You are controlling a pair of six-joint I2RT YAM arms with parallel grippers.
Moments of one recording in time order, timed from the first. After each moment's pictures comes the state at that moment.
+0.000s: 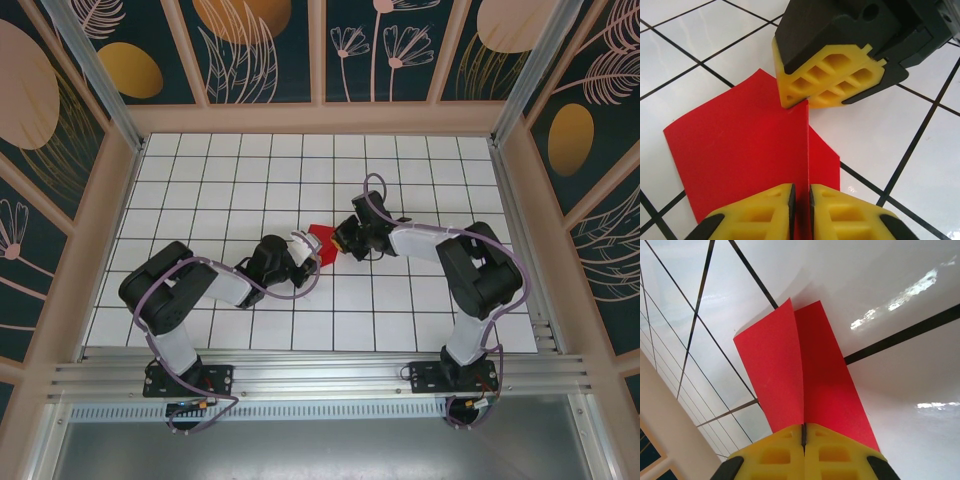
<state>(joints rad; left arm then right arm) -0.70 1.77 0.55 0.73 0.21 0.07 0.56 1.79 0.96 -0.07 -0.32 1.38</state>
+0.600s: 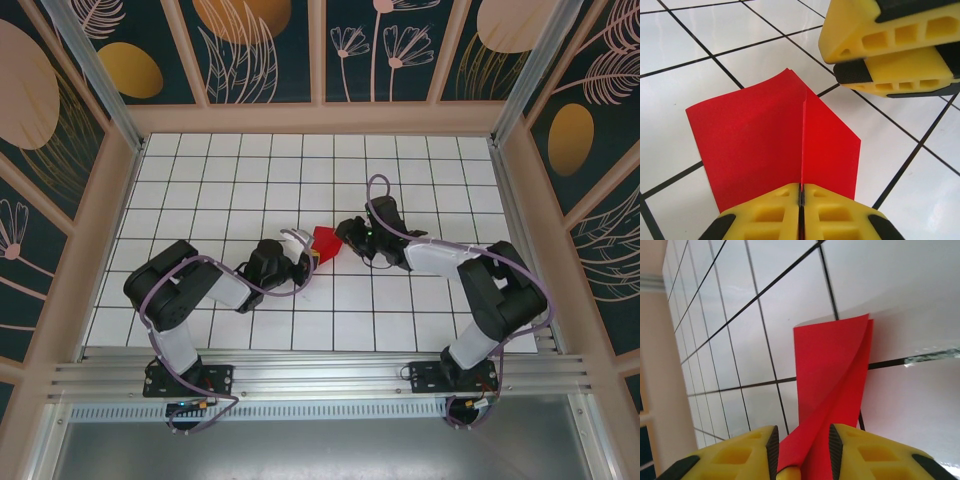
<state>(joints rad) -0.70 1.80 0.49 0.90 0.20 -0.20 0.56 1.61 0.80 0.11 -0.29 1.07</state>
